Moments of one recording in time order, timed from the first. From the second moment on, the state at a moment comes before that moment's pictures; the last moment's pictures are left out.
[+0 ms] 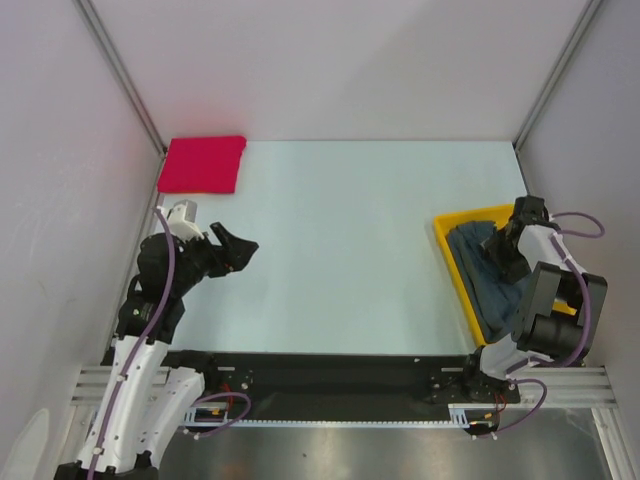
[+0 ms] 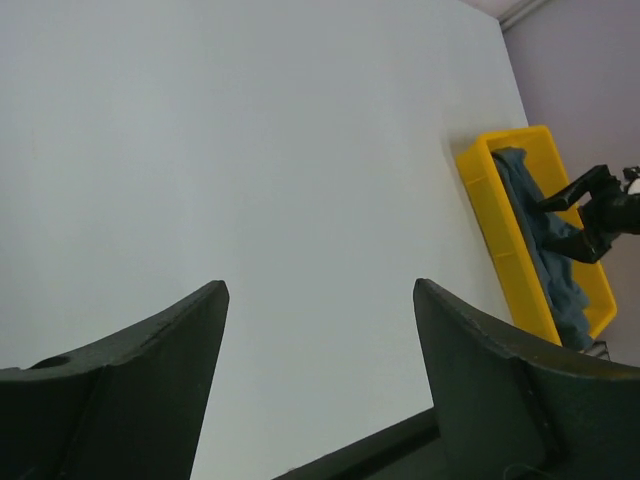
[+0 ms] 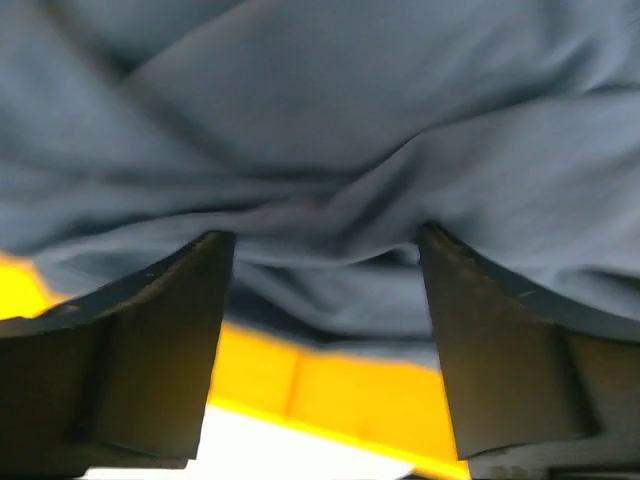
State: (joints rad) left arm -0.14 0.62 0.76 -0.51 0.28 -0.53; right arm -0.30 1.52 0.98 -0.65 0.16 0.72
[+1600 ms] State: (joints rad) left arm -0.22 0.63 0.95 -0.78 0.24 -0.68; right arm 0.85 1.21 1.36 -0.57 0.11 0.55
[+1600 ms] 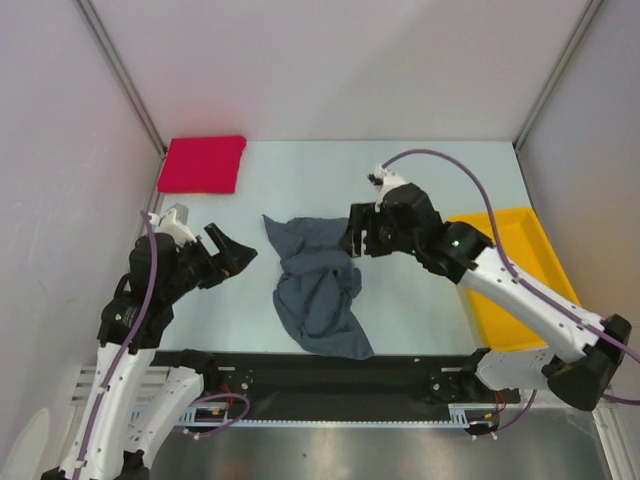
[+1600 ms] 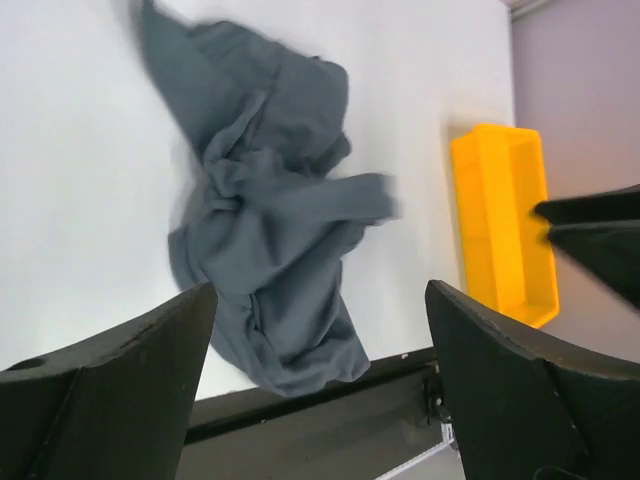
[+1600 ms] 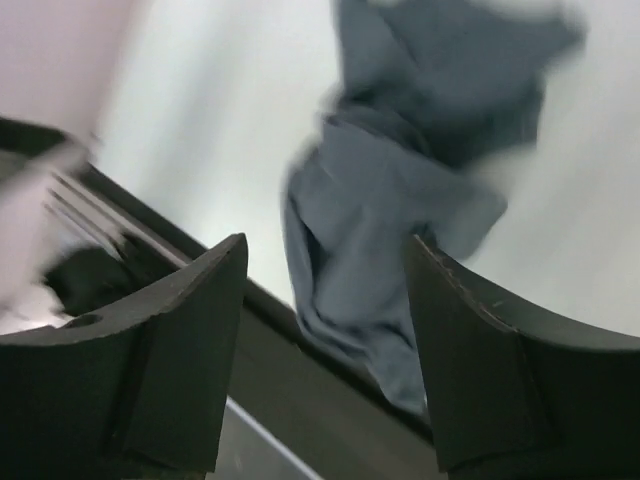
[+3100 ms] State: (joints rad) left arm -0.16 1.92 1.31 -0.28 0.22 -0.57; right arm 0.39 2.20 1.71 -0.37 -0.41 0.65
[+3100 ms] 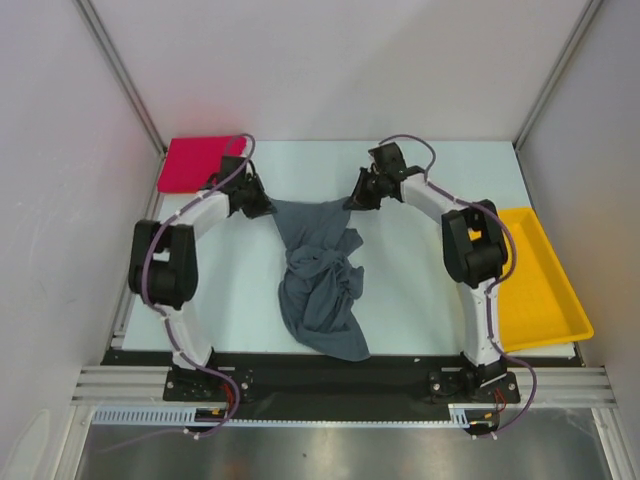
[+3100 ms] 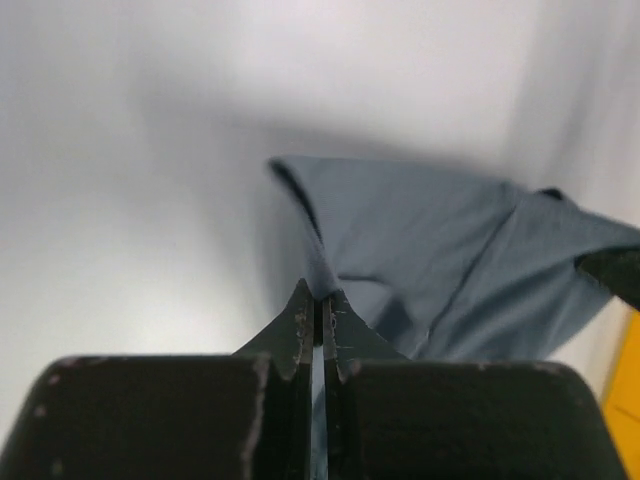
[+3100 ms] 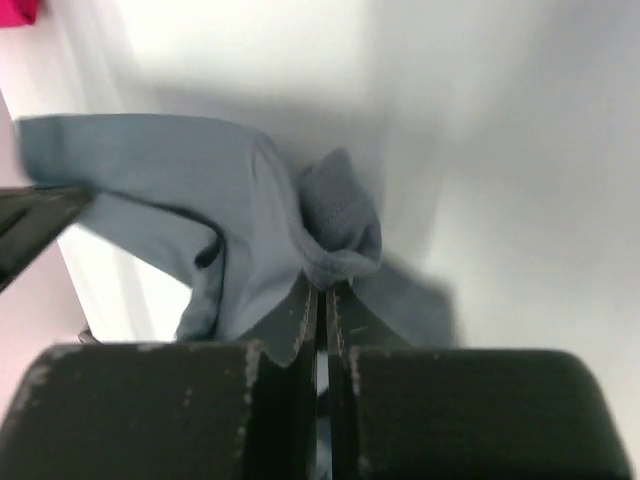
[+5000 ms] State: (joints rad) left arm -0.28 0.68 0.77 -0.75 -0.26 -0.71; right arm 0.37 1.37 1.03 -0.65 -0.20 0.34
